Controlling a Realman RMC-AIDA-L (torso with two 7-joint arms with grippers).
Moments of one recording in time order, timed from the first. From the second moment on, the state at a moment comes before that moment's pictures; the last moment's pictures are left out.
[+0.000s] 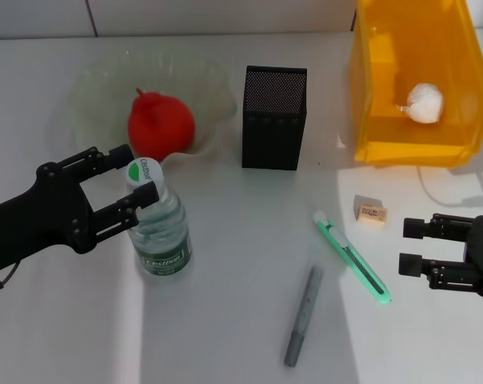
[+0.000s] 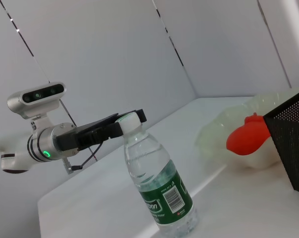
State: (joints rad) left arm -0.20 -2.06 0.96 0.64 1.46 1.66 -1.09; right arm 0.35 2.01 -0.56 -0.60 -2.07 -1.84 1.36
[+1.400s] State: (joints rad) left arm -0.31 -2.07 0.94 0.66 1.82 1.83 -1.23; right arm 0.36 2.00 -0.44 -0.60 -2.05 -1.84 1.36
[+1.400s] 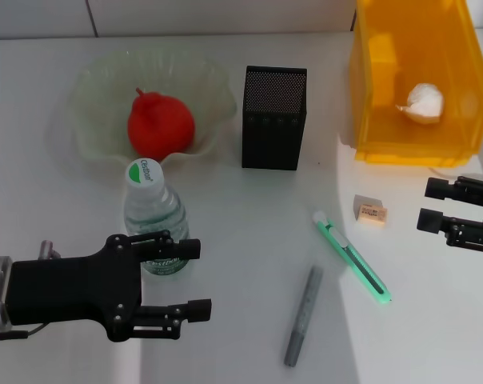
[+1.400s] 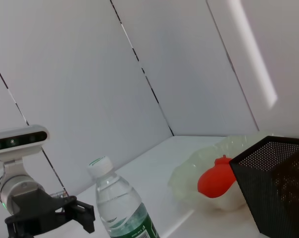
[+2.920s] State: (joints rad) left arm -0.31 -2.07 0.97 0.61 1.81 1.73 -1.18; right arm 0.75 2.08 -1.18 -1.36 -2.63 -1.85 2.66
